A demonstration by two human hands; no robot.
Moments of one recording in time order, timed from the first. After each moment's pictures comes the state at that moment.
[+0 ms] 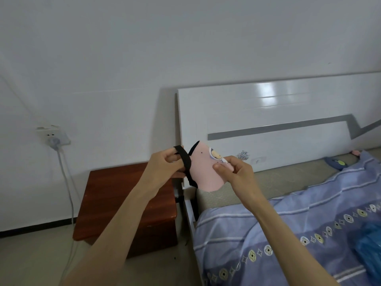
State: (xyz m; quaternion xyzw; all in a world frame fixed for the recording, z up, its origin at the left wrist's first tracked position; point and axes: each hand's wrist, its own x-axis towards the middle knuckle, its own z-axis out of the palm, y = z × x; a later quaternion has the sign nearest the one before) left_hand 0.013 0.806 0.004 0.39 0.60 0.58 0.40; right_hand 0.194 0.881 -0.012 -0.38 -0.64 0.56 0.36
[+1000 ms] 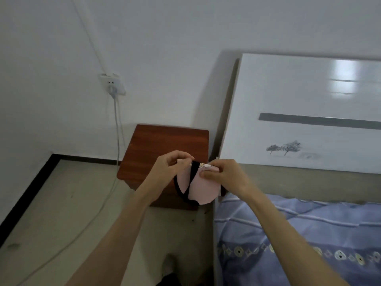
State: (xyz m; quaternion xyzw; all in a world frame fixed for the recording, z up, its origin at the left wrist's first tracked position) left_hand -0.013 0.709 -0.058 0.34 0.70 0.55 0.33; right_hand 0.118 0.840 -0.061 -0.26 -0.80 0.54 0.06
